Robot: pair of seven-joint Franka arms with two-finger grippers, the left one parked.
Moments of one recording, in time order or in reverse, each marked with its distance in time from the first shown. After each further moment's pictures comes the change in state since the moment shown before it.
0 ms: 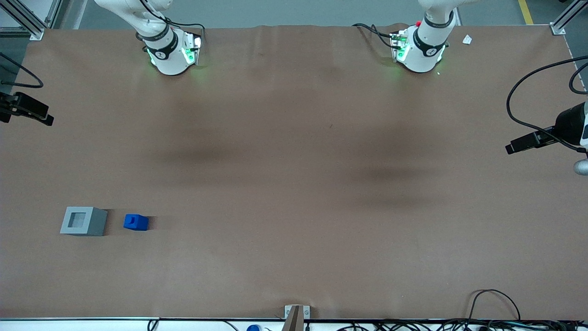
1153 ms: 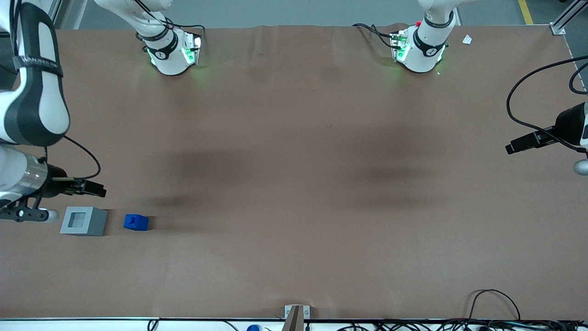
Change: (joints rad) arm 0.005 0.338 0.005 -0.066 0.067 0.405 0.001
